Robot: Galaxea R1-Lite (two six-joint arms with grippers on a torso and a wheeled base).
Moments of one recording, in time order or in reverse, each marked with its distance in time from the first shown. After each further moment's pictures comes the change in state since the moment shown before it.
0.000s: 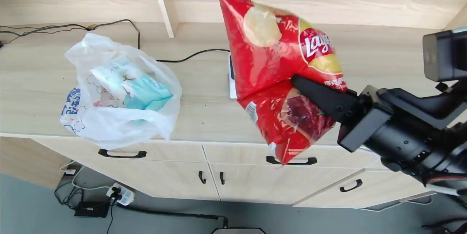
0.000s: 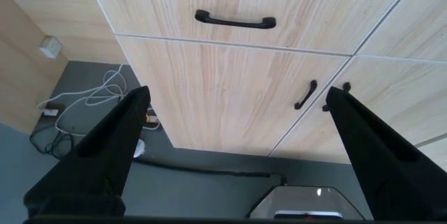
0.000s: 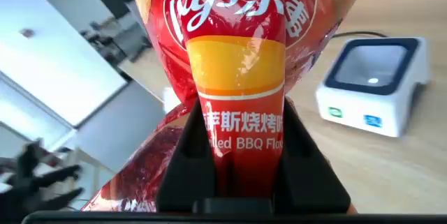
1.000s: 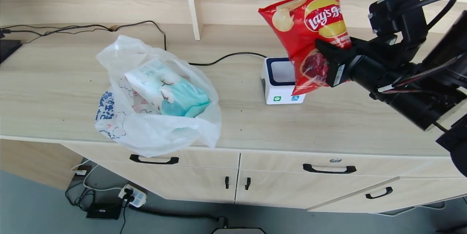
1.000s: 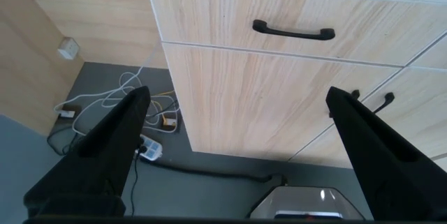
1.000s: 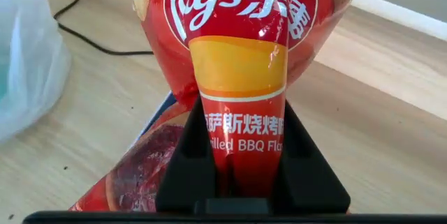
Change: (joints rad) left arm 0.001 0.000 0.000 0.000 0.000 0.000; right arm -0.242 0.116 -0.344 0.268 -0.252 -0.581
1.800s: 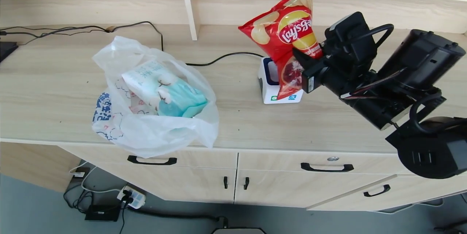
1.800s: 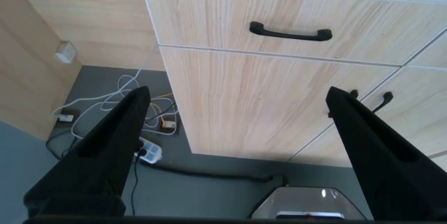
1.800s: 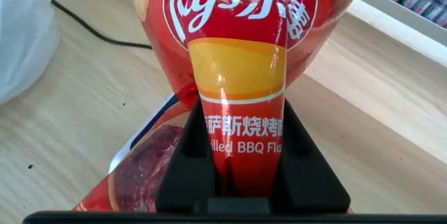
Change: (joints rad) left arm -0.001 0.000 0.000 -0.004 0.000 0.007; right arm 0.020 0.158 -0.044 -0.144 0.067 -0.147
